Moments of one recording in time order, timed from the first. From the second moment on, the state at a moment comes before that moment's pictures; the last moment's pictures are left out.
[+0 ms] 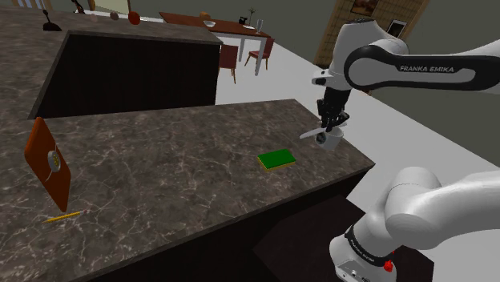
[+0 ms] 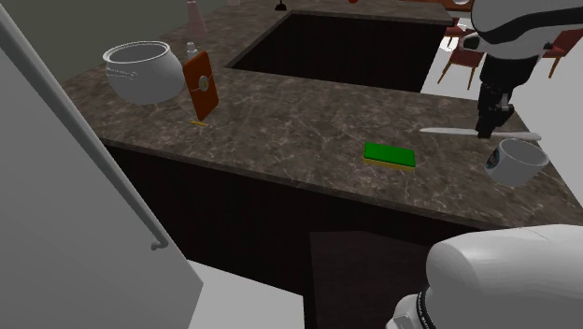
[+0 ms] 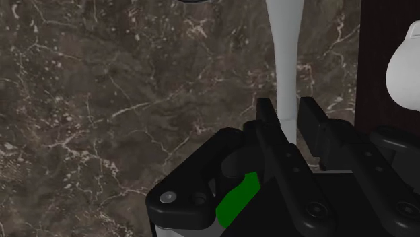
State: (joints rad) arm 0.07 -0.67 -0.27 -2.52 -0.36 1.77 -1.25
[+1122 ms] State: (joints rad) arm 0.06 -0.60 -0.33 -2.69 -0.42 2.01 -1.22
